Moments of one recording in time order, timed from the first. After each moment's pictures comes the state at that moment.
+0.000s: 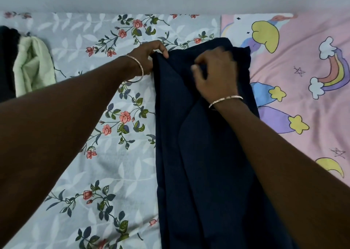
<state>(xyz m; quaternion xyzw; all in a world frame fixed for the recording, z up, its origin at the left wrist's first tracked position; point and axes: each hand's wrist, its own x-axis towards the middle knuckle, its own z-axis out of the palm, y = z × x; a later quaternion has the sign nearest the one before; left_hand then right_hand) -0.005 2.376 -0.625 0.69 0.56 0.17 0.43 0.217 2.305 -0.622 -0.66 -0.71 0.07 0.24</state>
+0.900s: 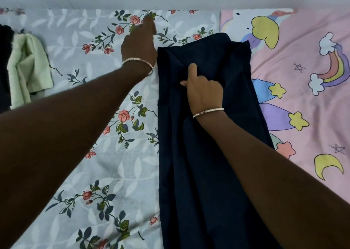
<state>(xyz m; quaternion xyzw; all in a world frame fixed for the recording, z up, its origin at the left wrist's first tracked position) 0.028 2.368 -0.608 0.71 0.68 0.18 0.05 0.189 2.285 -0.654 -0.68 -0.74 -0.02 0.04</state>
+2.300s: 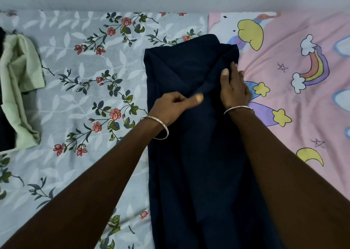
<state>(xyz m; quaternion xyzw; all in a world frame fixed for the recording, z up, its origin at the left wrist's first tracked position) 0.094 2.241 -0.634 0.51 0.63 0.20 0.56 0.288 2.283 -0.666 -0.79 -0.49 0.27 0.25</state>
